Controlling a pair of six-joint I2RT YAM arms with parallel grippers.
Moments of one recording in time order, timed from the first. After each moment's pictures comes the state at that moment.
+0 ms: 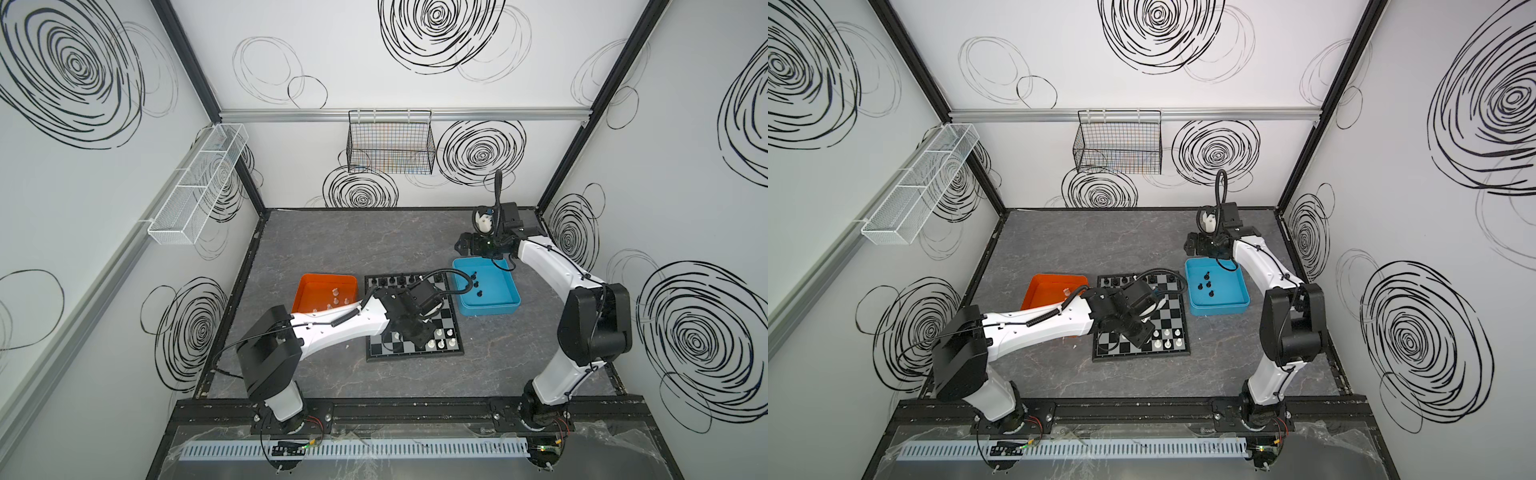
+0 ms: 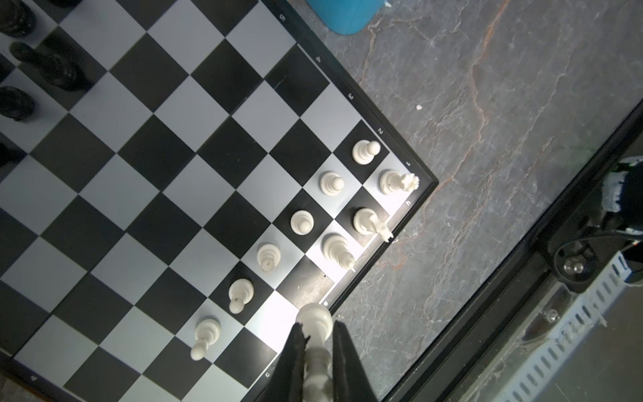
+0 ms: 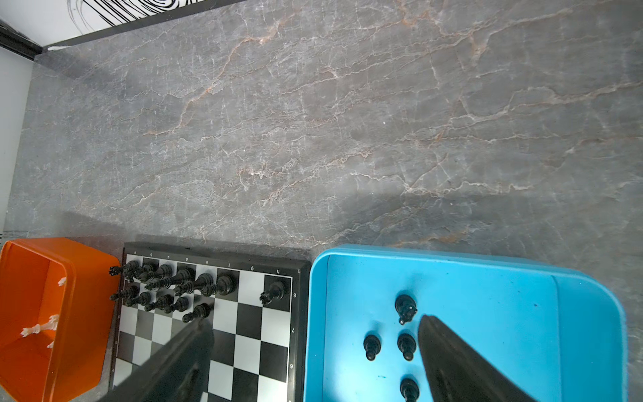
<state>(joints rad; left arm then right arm) -1.01 1.66 1.20 -0.68 0.06 -0.34 0.14 1.71 1.38 -0.61 -0.28 0.22</state>
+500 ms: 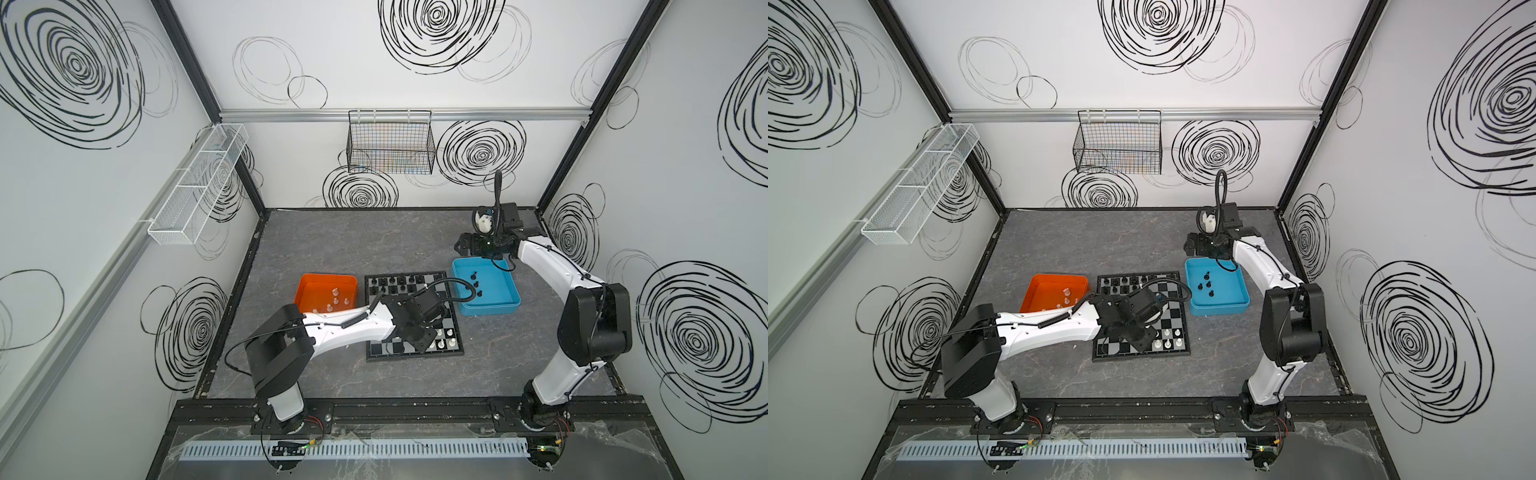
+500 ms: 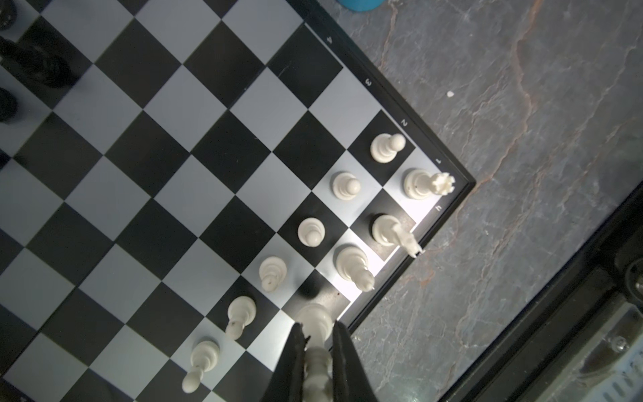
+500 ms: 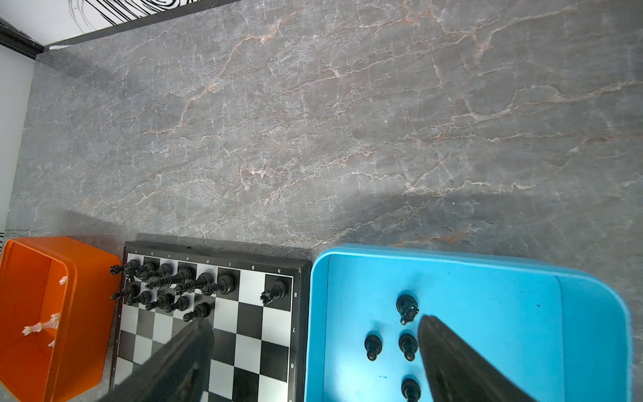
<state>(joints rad) -1.04 1.71 1.17 -0.63 -0.01 -0.33 0.14 1.71 1.37 -0.61 -0.28 0.22</state>
